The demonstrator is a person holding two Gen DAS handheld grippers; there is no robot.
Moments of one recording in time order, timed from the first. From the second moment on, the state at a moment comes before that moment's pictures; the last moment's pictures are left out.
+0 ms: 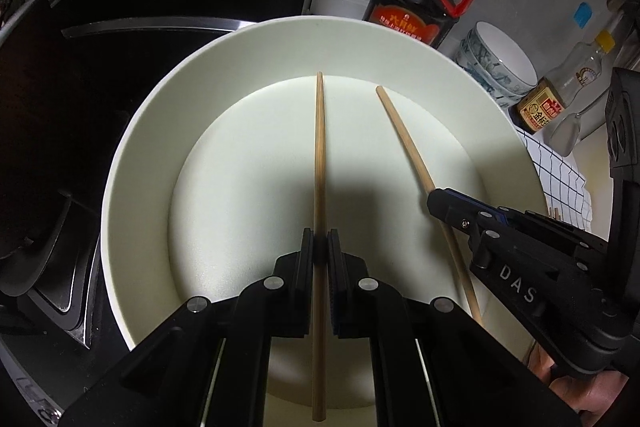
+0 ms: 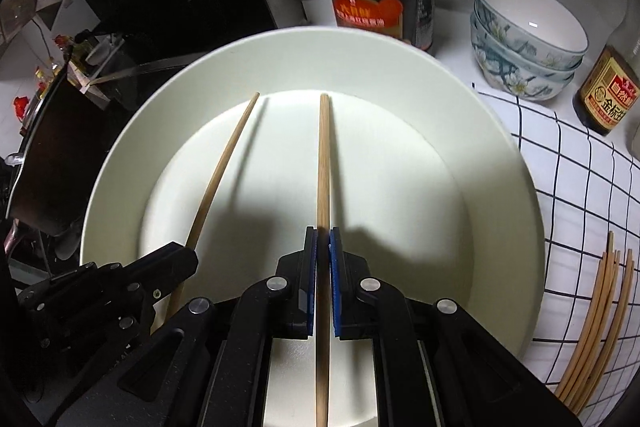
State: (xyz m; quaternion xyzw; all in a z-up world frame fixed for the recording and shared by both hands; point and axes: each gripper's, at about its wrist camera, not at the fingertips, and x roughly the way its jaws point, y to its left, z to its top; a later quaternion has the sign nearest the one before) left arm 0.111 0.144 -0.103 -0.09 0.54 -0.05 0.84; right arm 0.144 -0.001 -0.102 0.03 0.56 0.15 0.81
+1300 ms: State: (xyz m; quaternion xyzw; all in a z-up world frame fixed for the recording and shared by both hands) left arm 0.068 0.147 -0.057 -0.06 0.50 0.00 0.86; right arm 0.077 -0.058 -0.047 0.06 0.50 0.12 0.85
